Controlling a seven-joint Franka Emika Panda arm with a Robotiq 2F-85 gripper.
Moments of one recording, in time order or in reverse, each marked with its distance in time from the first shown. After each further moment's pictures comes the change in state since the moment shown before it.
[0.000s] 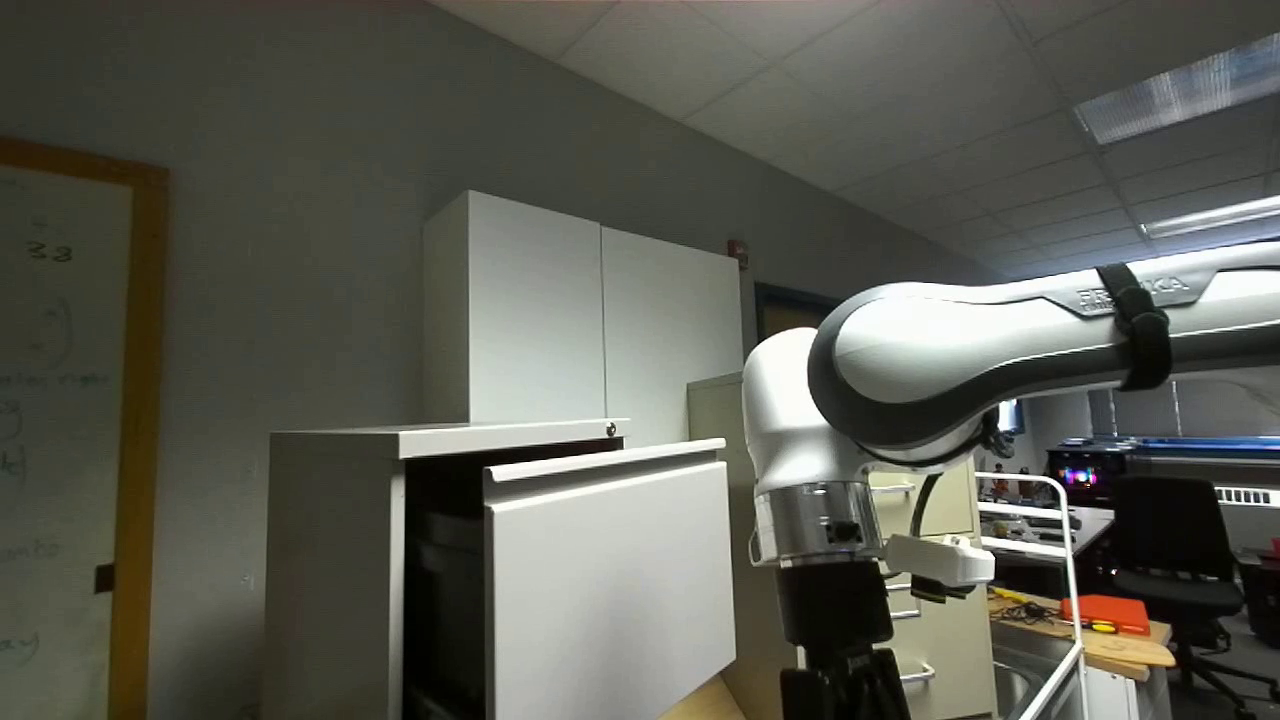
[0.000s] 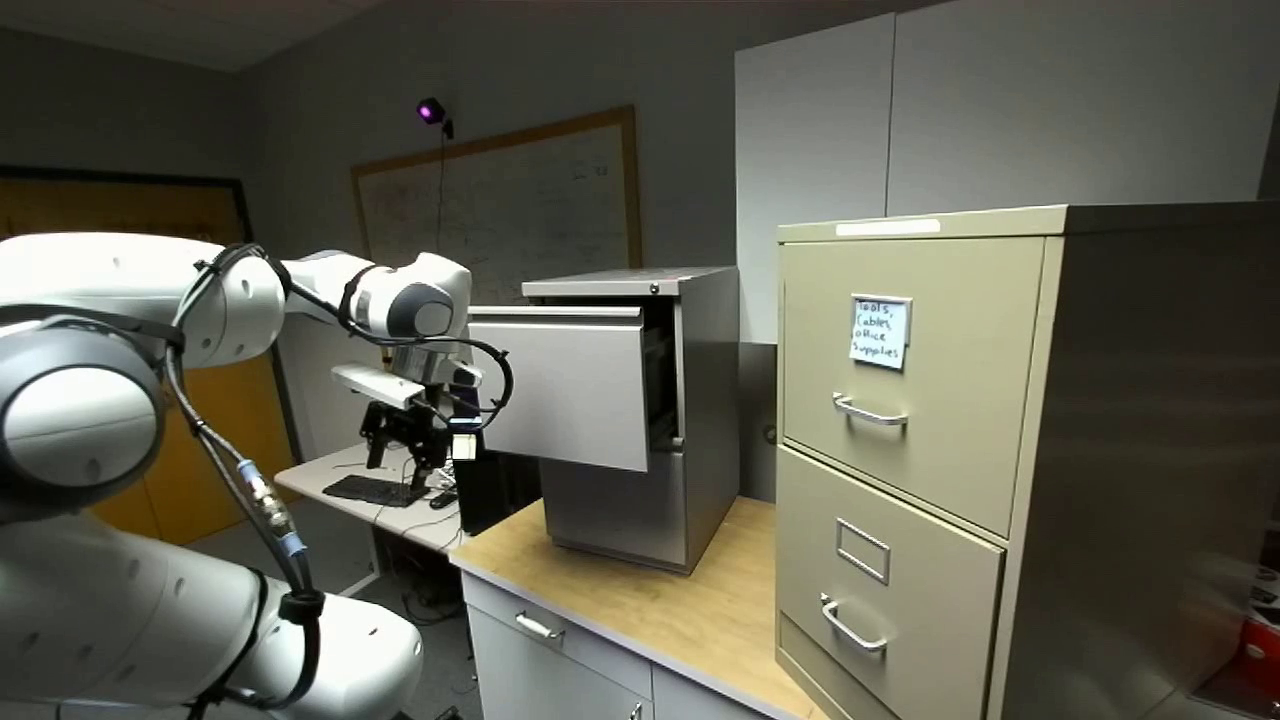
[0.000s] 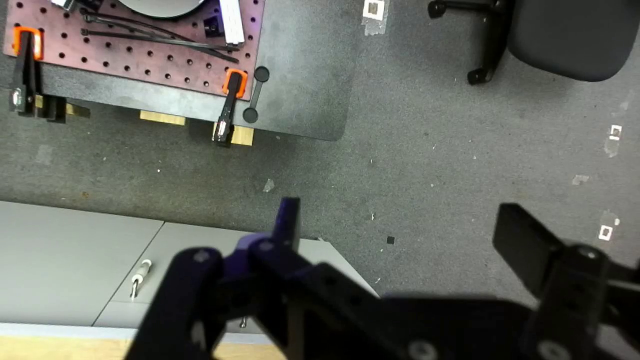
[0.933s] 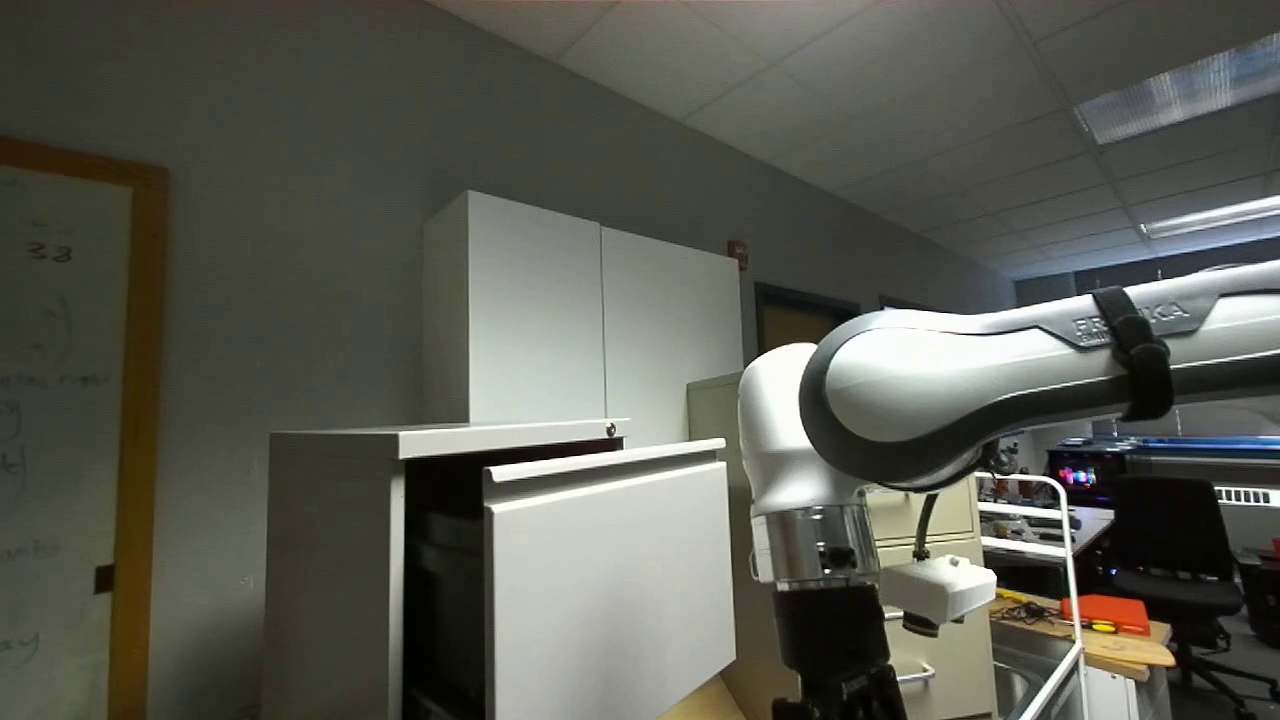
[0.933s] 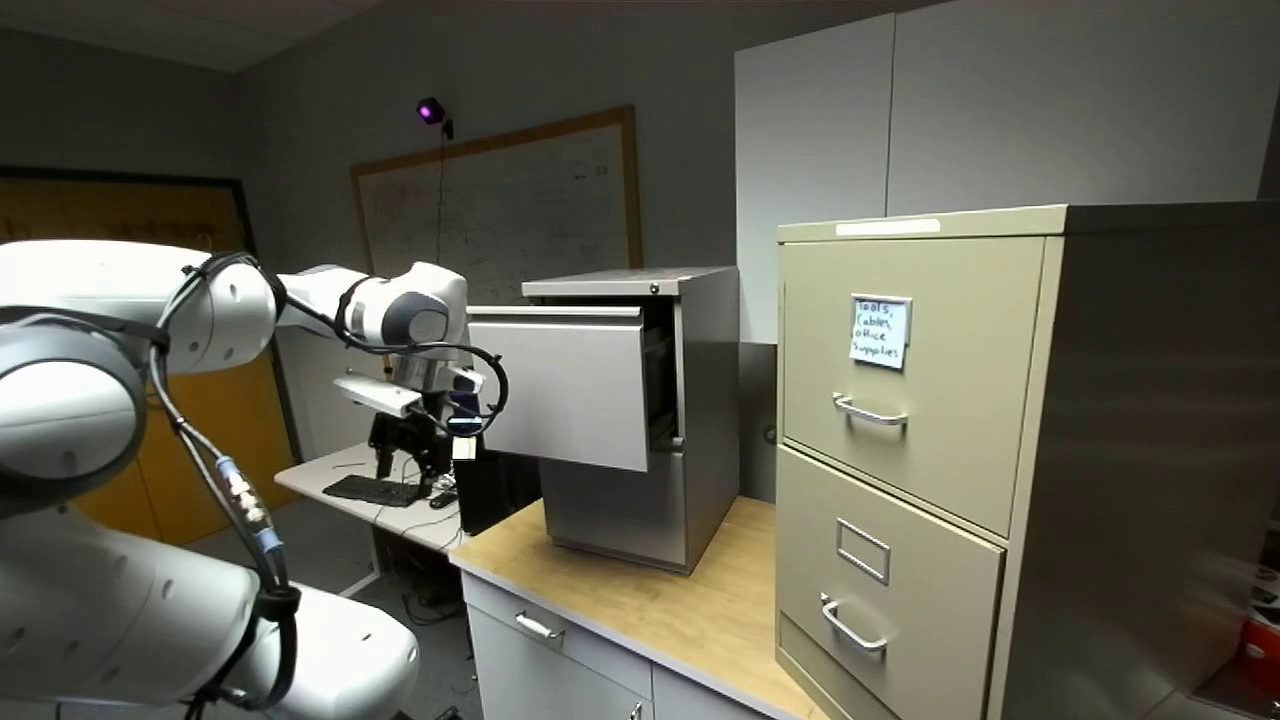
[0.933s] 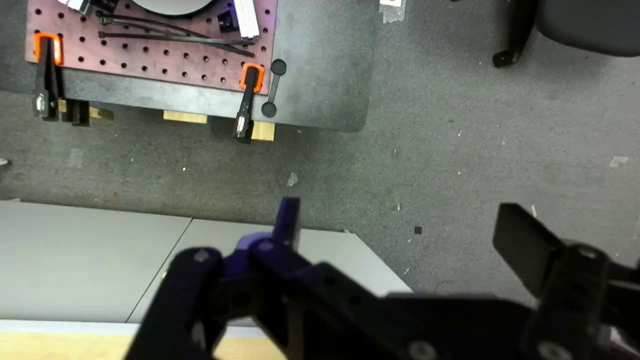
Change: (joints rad) arm -0.069 -0.005 0.074 -0.030 -0.009 0.044 0.027
